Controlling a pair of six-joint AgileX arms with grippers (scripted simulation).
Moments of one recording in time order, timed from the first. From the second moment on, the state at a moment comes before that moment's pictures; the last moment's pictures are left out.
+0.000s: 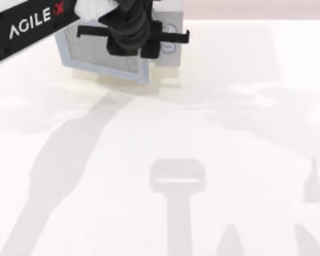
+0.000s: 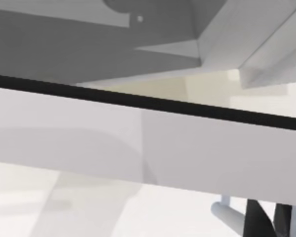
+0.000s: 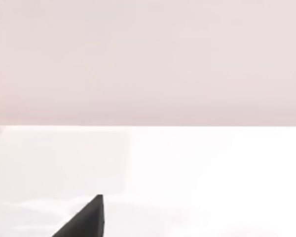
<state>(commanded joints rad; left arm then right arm) -0.54 2.10 1.87 -0.84 -0.18 -0.32 0.00 0.00 0.00 0.00 0.00 0.00</state>
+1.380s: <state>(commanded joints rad) -0.51 2.01 1.73 -0.78 -0.12 -0.21 0.00 0.00 0.00 0.00 0.00 0.00</state>
